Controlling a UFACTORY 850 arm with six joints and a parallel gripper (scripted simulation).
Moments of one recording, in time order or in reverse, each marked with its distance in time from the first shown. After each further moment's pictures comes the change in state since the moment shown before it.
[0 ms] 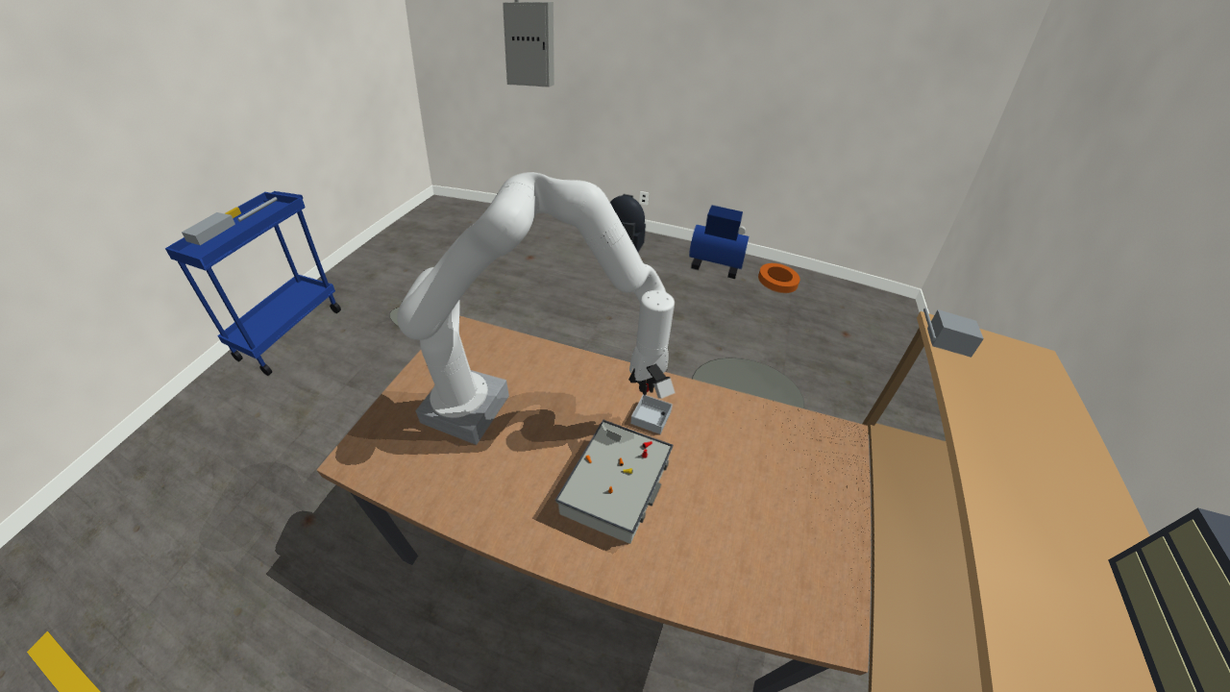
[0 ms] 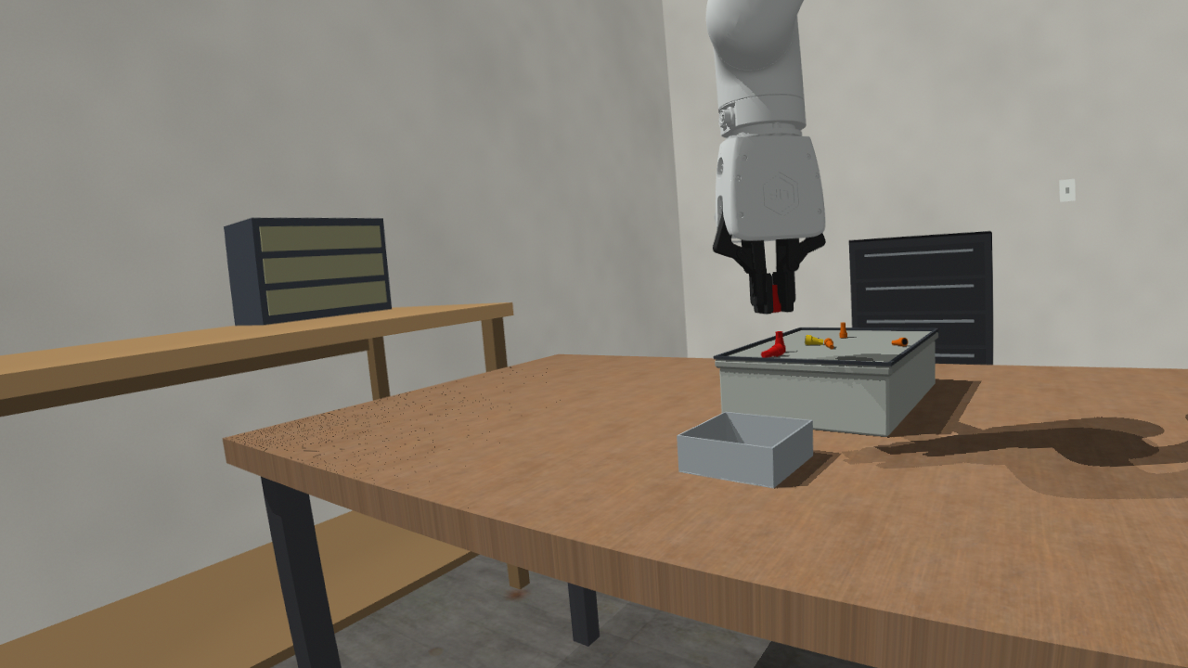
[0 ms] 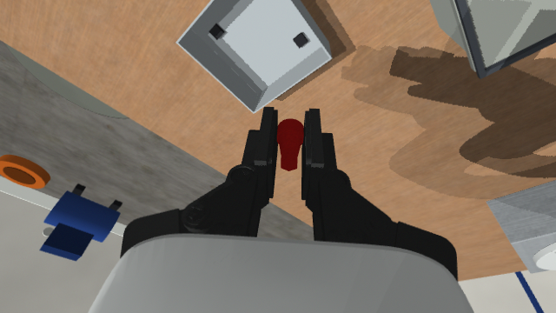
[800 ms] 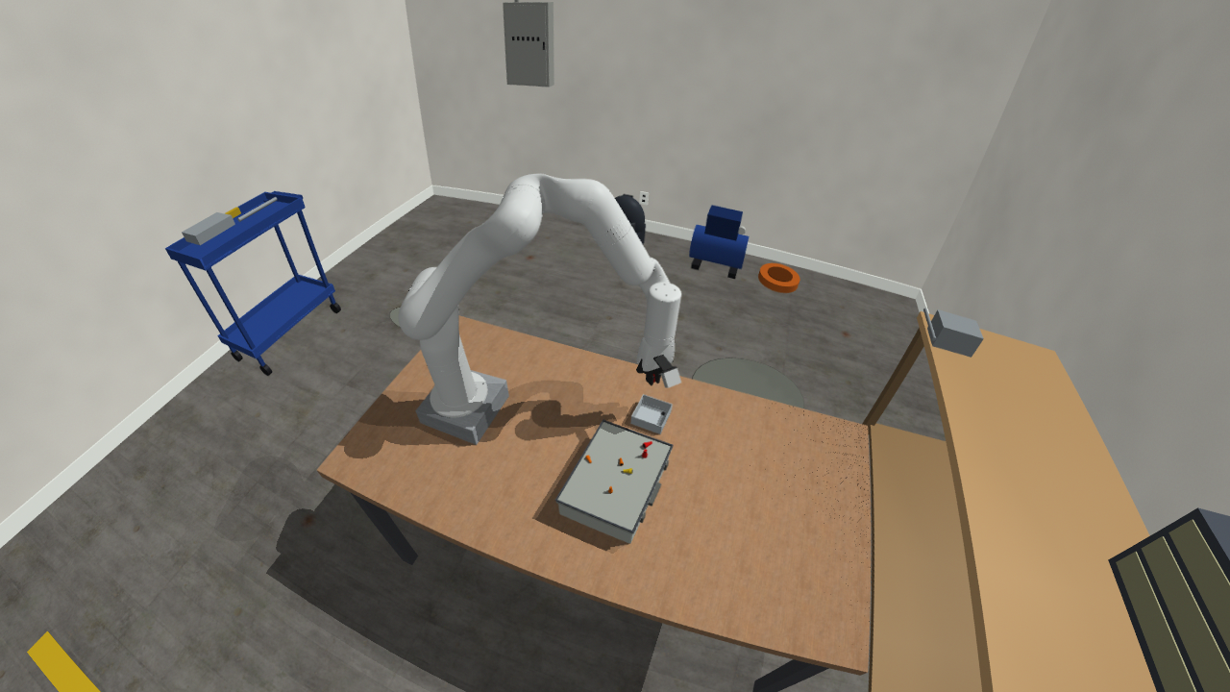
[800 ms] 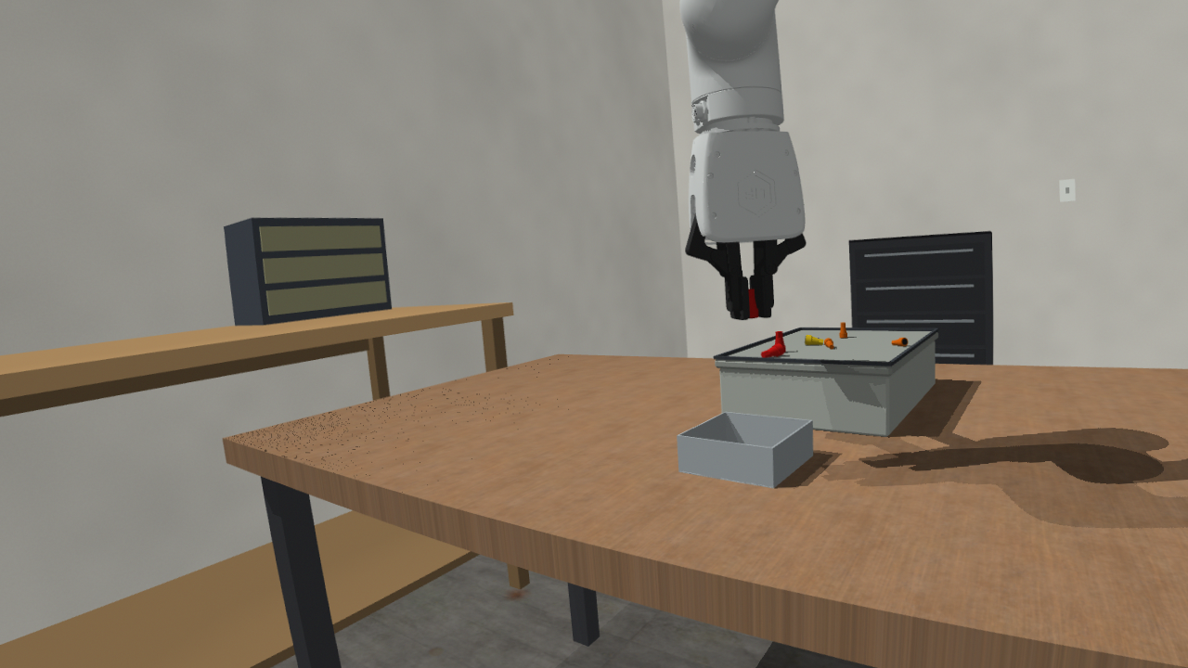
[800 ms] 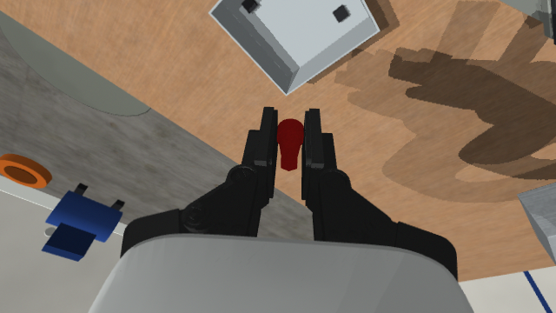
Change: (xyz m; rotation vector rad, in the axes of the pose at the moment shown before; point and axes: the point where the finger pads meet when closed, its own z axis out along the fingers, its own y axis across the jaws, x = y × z) arm -0.025 -0.036 0.001 -0.003 0.002 0.002
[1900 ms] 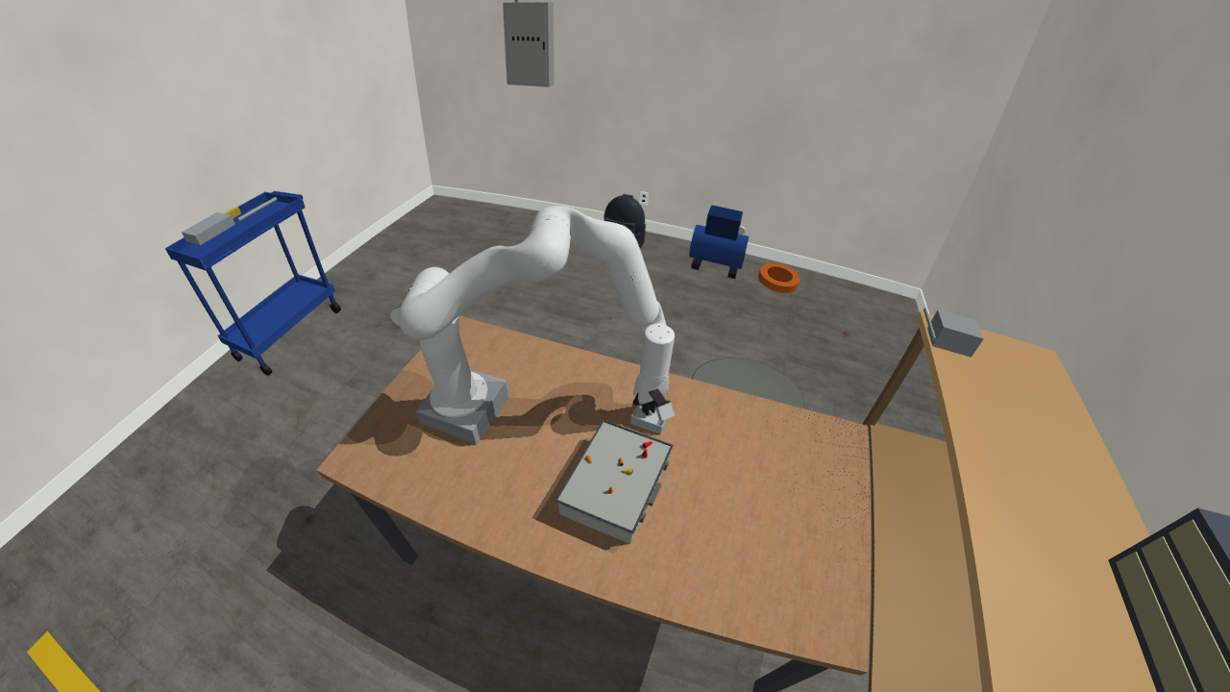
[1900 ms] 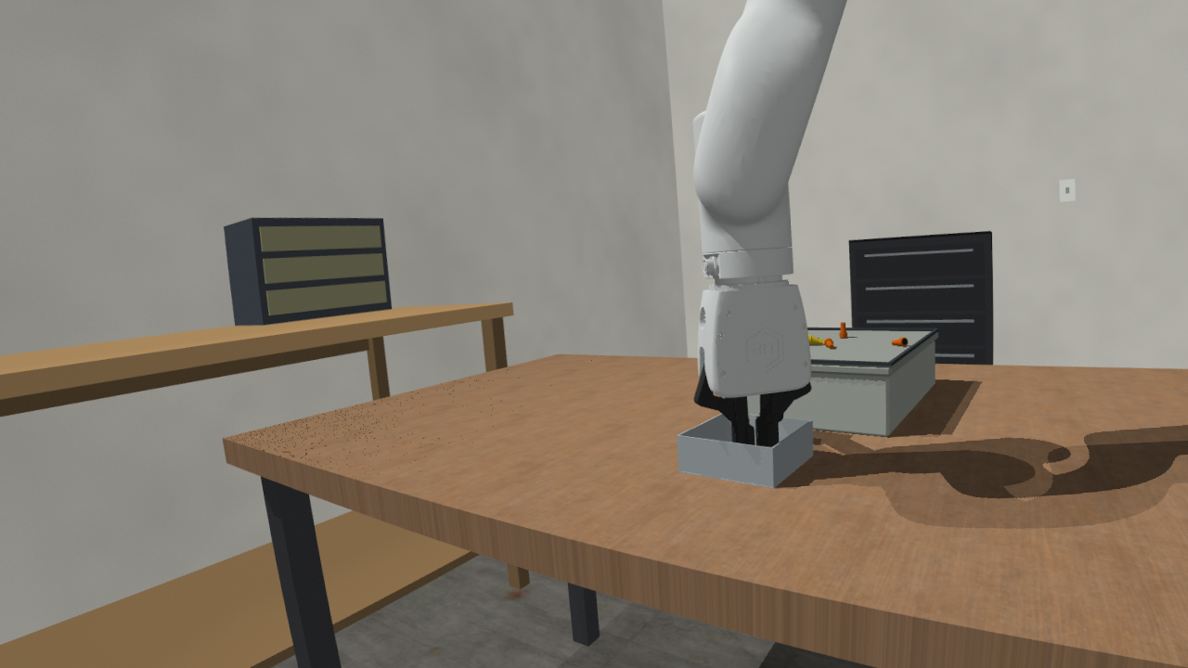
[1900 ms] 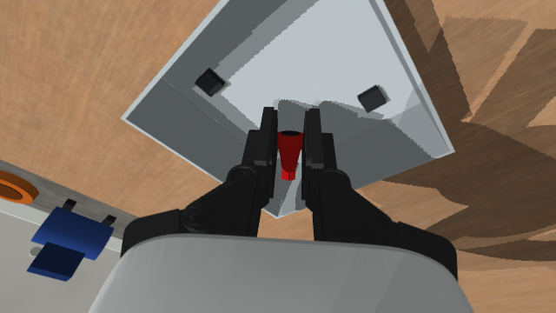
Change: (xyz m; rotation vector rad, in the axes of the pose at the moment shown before) arm 0.000 0.000 0.141 0.001 0.000 0.000
